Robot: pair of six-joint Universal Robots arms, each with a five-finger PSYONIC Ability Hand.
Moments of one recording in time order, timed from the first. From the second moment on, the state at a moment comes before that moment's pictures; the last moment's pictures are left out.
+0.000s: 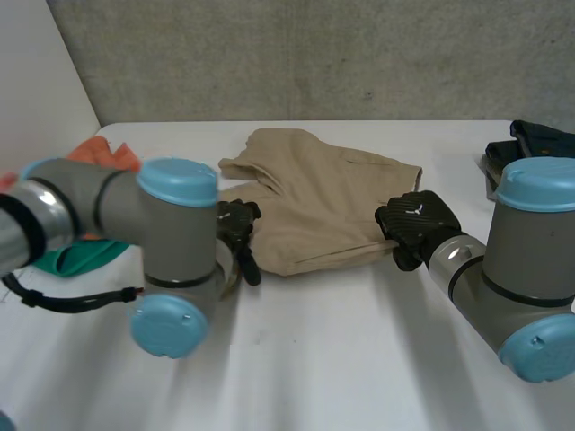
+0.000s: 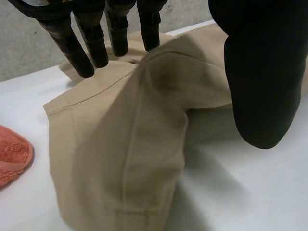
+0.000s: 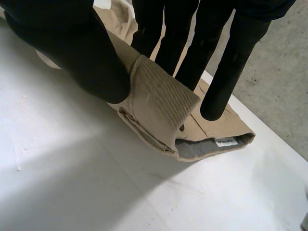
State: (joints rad) left arm 4.06 -2.30 -1.14 3.01 -1.82 3.08; right arm 2.01 -1.15 1.54 -0.04 1.49 2.72; left_hand 0.27 0.26 0.26 0.25 0.08; right_hand 1.13 1.18 1.19 1.20 1.02
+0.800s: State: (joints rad) left arm 4.20 -1.99 -1.56 3.08 -1.73 3.74; right arm 1.94 -1.16 1.43 0.39 1.39 2.44; left_hand 1.17 1.19 1.18 1.19 0.99; right_hand 1.13 1.18 1.19 1.20 1.02
